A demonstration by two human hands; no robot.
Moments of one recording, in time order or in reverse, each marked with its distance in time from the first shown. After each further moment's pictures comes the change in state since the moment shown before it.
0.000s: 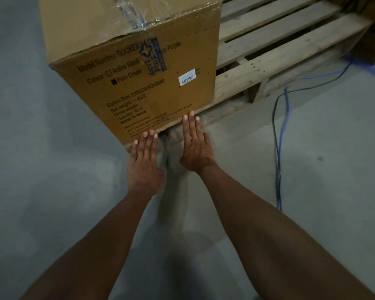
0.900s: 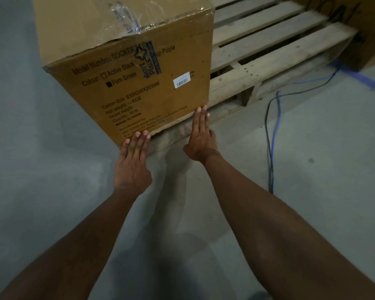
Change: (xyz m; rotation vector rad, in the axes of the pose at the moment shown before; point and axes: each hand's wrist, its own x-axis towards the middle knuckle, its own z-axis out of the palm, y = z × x) left_hand 0.006 -0.023 0.005 0.101 -0.026 0.061; right_hand 0.015 0.020 -0.022 0.170 0.022 0.139
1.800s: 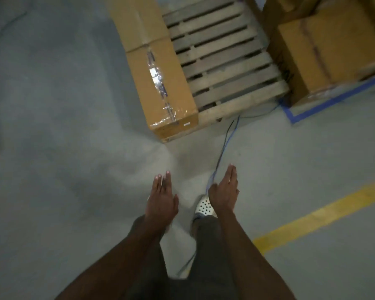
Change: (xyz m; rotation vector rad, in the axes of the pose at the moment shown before) left_hand -0.253 -0.139 -0.643 -0.588 -0.376 -0.029; right_hand -0.366 -0.155 -0.570 0.198 -0.128 0.466
